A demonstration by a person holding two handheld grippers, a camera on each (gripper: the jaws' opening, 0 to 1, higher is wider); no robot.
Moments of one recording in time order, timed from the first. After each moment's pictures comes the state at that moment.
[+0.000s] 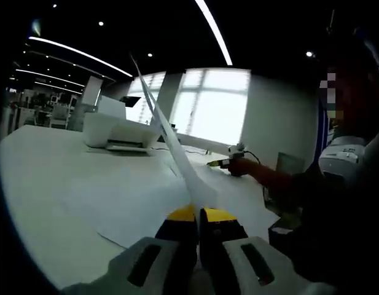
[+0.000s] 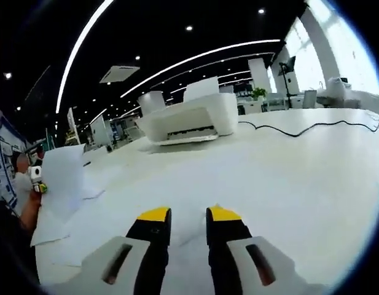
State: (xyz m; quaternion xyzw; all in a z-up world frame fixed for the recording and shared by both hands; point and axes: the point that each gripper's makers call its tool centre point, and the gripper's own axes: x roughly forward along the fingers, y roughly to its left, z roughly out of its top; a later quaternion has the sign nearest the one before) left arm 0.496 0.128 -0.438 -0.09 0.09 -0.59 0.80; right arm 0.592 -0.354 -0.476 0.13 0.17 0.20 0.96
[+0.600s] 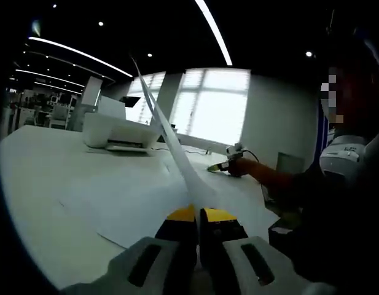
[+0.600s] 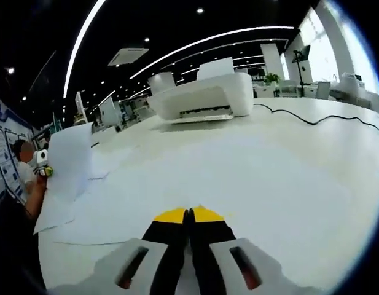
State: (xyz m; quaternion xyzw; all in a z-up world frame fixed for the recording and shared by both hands) left arm 0.494 0.126 -0.438 -0.09 0.09 -0.59 0.80; right arm 0.581 -0.328 -0.500 0.07 0.24 0.23 0.94
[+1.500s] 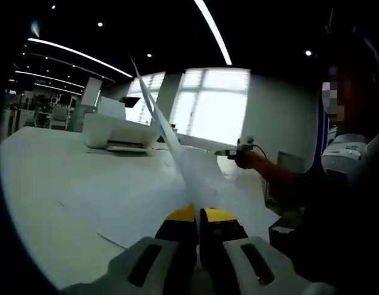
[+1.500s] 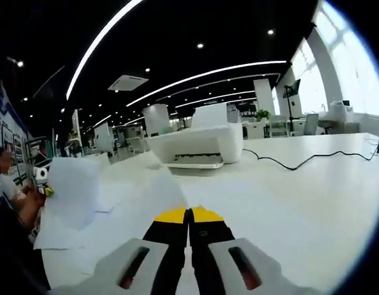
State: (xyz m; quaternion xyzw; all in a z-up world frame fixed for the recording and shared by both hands) left arm 0.494 0.127 -0.439 -0.09 0.08 -0.59 0.80; right arm 0.568 -0.353 -0.414 0.07 0.11 0.19 0.97
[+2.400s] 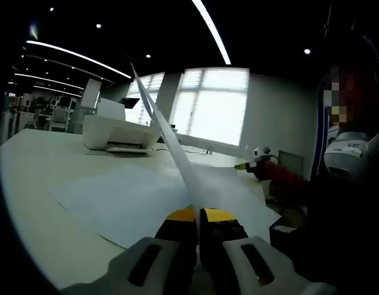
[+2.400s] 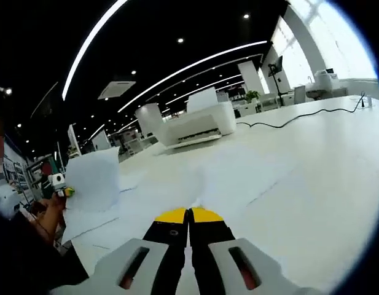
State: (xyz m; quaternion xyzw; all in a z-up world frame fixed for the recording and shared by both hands) left arm 0.496 0.129 -0.438 -0.08 0.08 -0.59 0.80; right arm 0.464 -0.345 -0.467 0.16 0.15 0.17 0.96
